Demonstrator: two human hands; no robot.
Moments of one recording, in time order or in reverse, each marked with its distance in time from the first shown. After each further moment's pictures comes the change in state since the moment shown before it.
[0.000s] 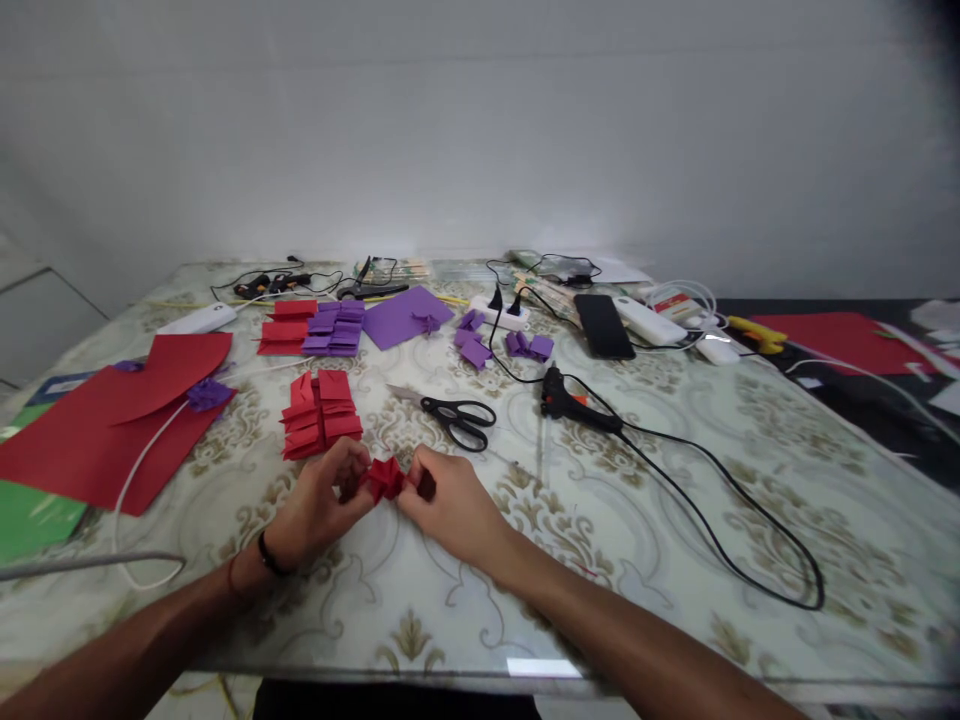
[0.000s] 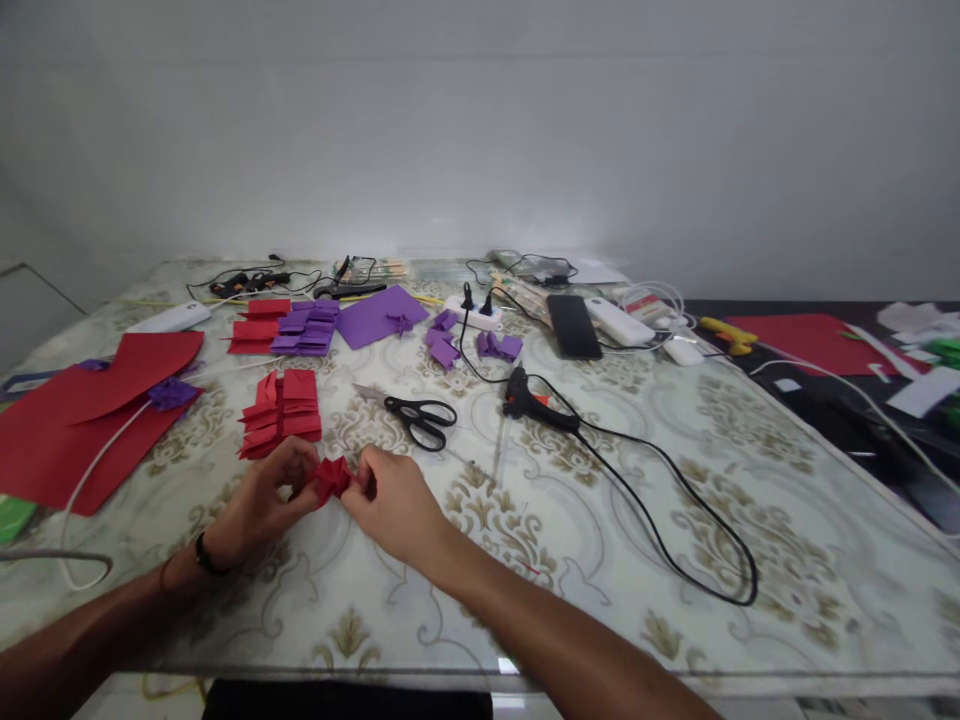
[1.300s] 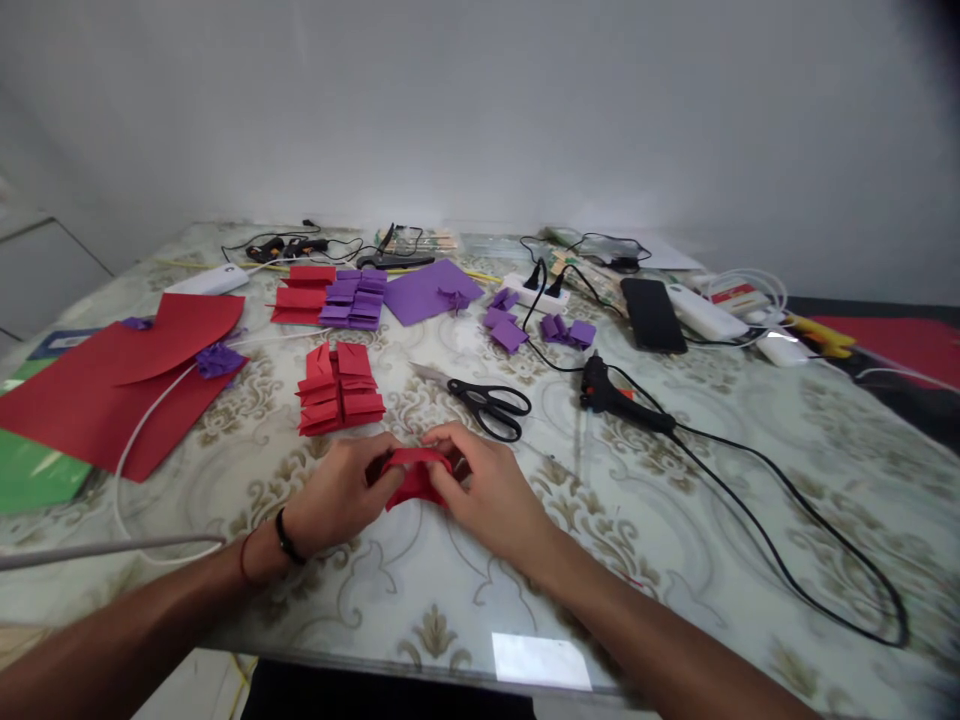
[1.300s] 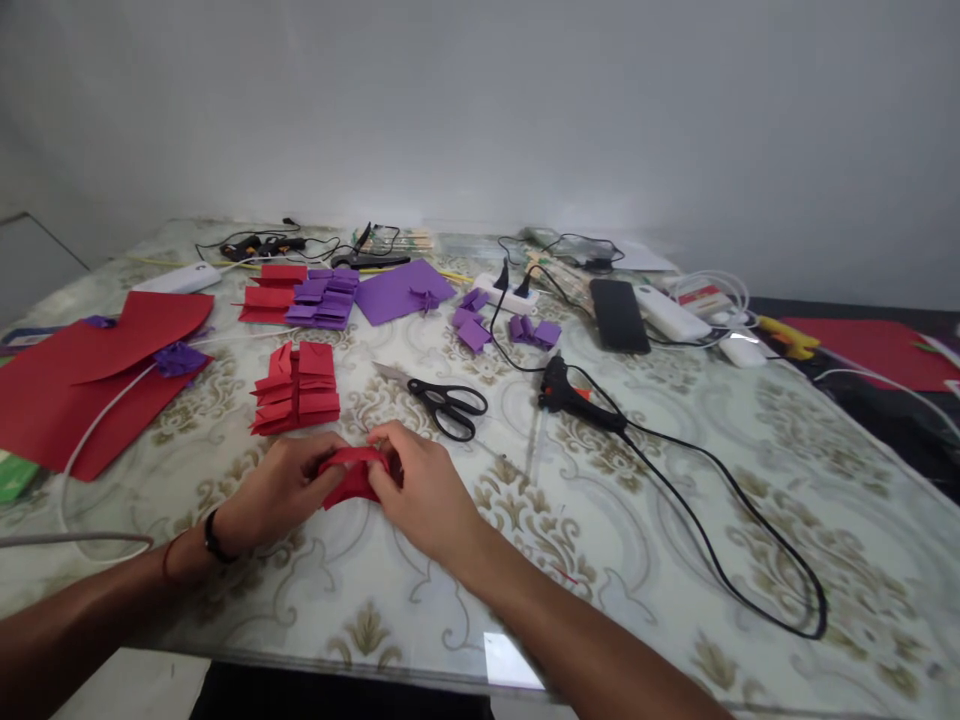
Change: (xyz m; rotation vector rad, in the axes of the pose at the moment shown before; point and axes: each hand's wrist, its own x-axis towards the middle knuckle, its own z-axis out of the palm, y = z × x) left_hand 0.003 0.008 0.000 0.145 -0.184 -0.073; right_hand 0.002 0.004 -0.001 0.012 -0.003 -0.075
